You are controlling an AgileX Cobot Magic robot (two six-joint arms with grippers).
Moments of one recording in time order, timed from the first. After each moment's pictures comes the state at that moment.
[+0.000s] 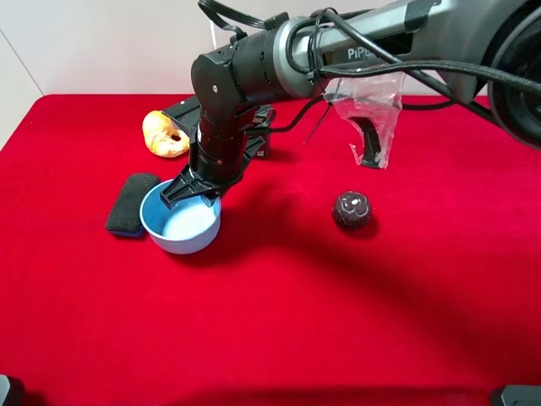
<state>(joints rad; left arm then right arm) -0.01 0.00 -0.49 -0.06 1.06 0.11 0.90 2.25 -1.61 0.07 0.71 0.08</state>
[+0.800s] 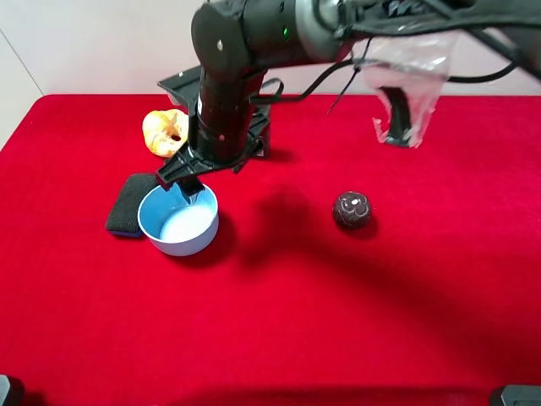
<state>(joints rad) -0.01 0.00 -0.49 -0.06 1.06 0.11 0.90 2.14 -1.61 0.07 0.81 0.08</state>
